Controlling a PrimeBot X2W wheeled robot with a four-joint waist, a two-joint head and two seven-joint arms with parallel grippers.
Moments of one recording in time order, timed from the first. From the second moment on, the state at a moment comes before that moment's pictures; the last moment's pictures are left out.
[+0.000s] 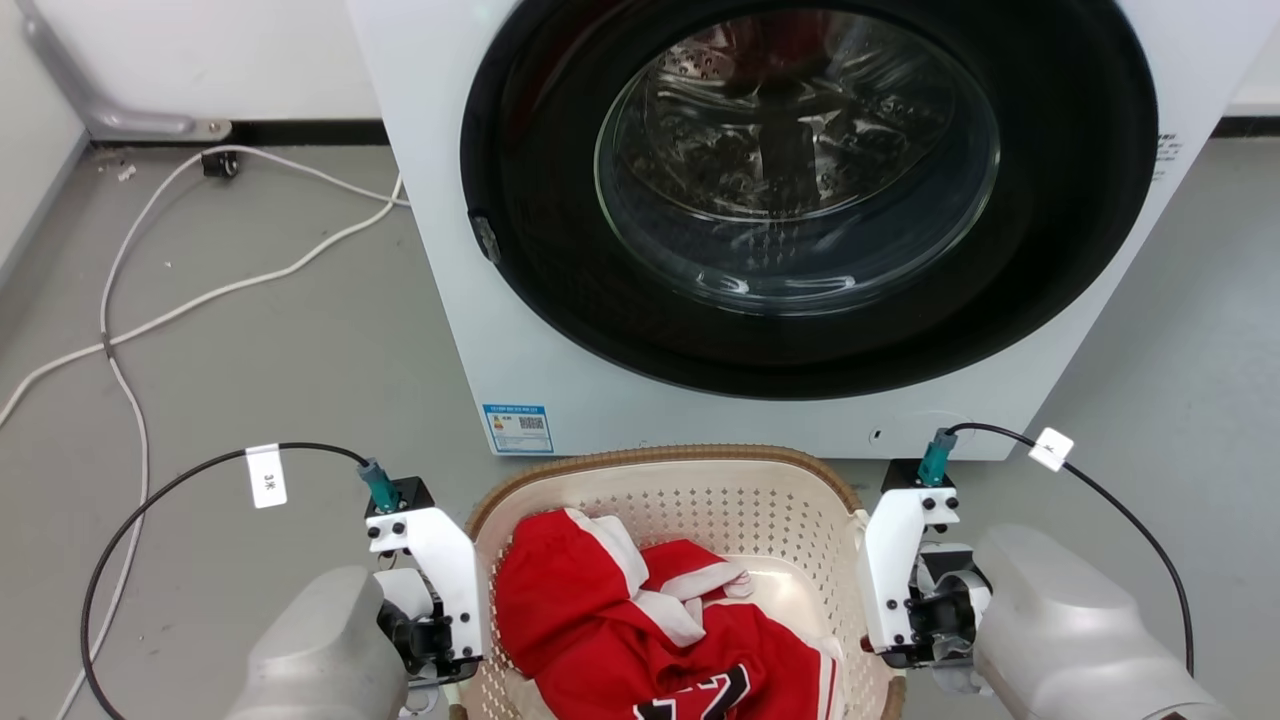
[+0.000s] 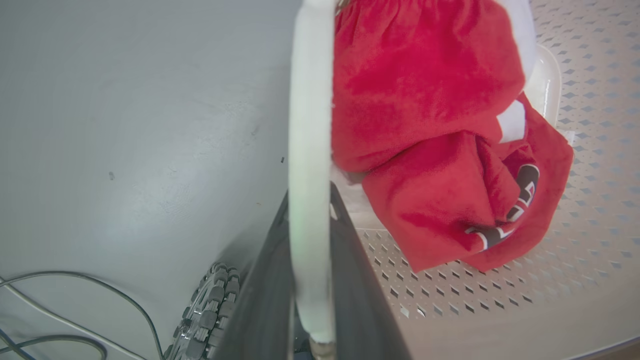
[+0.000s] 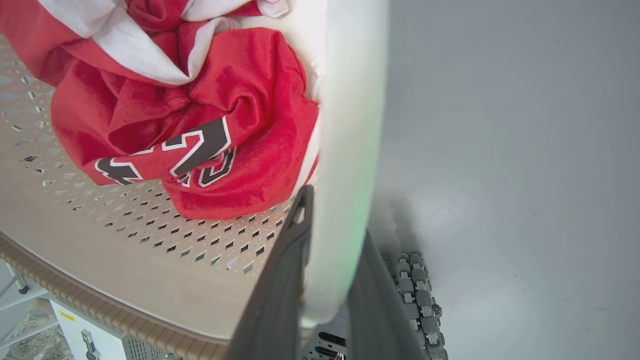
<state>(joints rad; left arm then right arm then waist) -0.71 0.13 -0.49 1.29 -0.76 -0.10 0.56 -0.76 -0.07 0.83 1.28 0.96 0.12 0.70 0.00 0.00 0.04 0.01</state>
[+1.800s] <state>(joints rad) -0.70 0.06 -0.55 1.29 -0.80 -0.06 0.55 -0.65 -0.11 0.66 1.29 0.85 0.13 0.63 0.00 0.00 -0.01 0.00</state>
